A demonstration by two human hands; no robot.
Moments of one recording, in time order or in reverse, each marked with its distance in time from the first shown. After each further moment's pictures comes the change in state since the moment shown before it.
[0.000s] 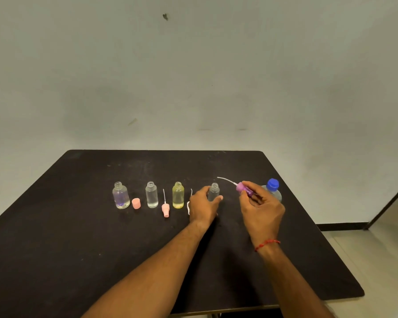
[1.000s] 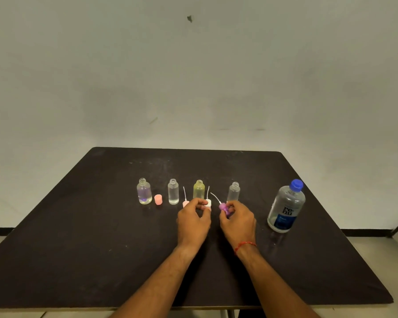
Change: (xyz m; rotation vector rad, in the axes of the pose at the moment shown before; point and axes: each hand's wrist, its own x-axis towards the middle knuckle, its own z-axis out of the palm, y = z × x) left_hand -0.053 -0.040 -0.071 -0.094 0.167 0.000; right_hand -0.048 0.041 0.077 -0.406 -0.321 0.031
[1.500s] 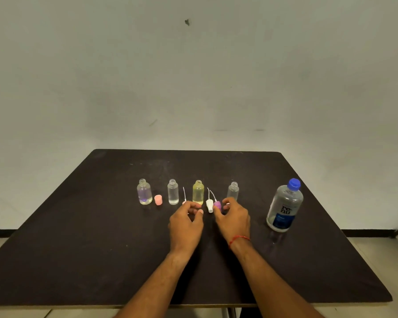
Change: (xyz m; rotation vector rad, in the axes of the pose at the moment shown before) left_hand -0.009 -0.005 -0.016 0.040 0.084 0.022; right_hand 0.006 -0.009 0.007 0.007 -0.022 0.053
